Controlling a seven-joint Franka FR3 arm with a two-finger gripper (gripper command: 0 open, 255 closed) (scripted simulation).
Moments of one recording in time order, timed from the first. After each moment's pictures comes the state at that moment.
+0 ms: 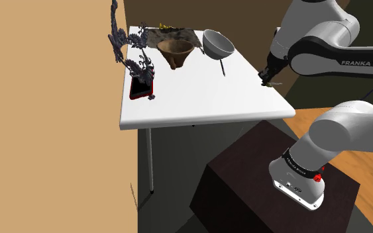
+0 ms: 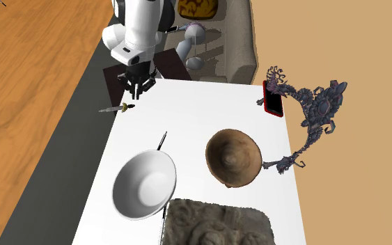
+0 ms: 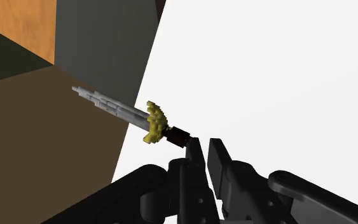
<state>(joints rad) -0.17 -1.02 0.20 -2.89 -0.26 2.03 0.20</state>
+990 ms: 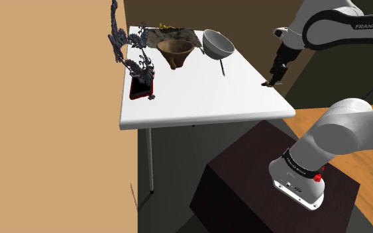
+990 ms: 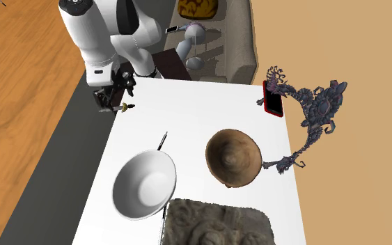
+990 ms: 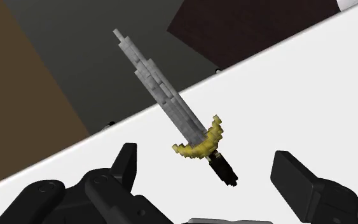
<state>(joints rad) -0.02 -0.89 -0.33 -2.77 -0.36 1.99 -0.63</state>
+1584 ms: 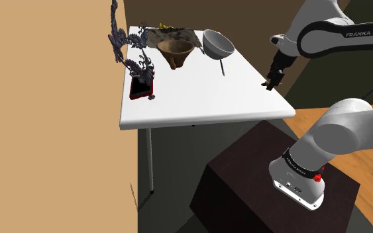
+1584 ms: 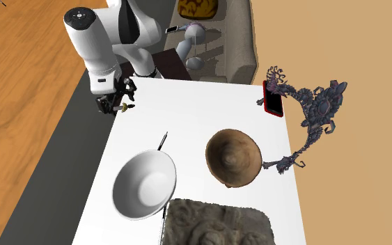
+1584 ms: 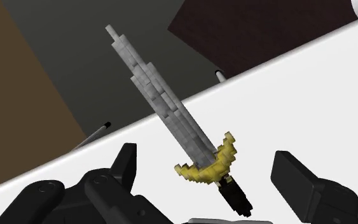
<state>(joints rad) -0.03 -0.85 -0.37 -2.82 -0.39 2.07 -0.65</state>
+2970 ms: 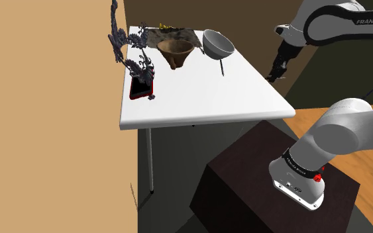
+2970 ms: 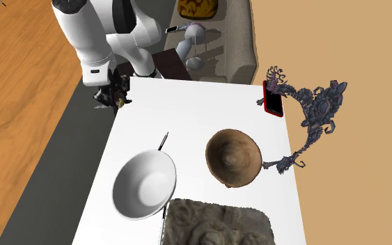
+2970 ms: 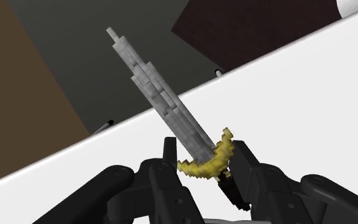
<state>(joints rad) -0.01 -0.88 -0.34 -2.74 -0.36 1.97 -0.66</state>
